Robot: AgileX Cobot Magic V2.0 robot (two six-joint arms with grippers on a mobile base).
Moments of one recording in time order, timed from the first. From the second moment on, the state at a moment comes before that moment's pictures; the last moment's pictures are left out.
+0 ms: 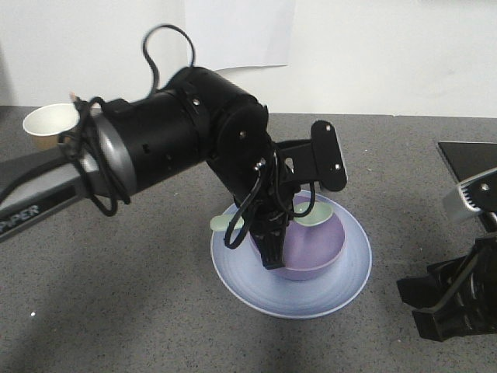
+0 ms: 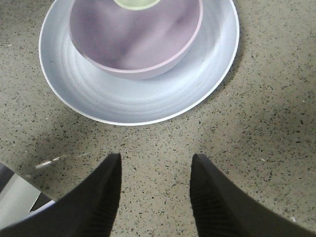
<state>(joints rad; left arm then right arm) -0.80 1.93 -1.77 0.05 1.05 0.66 0.27 0.90 -0.78 0.26 0.89 -0.24</state>
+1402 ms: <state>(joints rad) -0.80 1.97 -1.77 0.09 1.06 0.56 0.27 0.90 -0.78 0.26 0.89 -0.24</state>
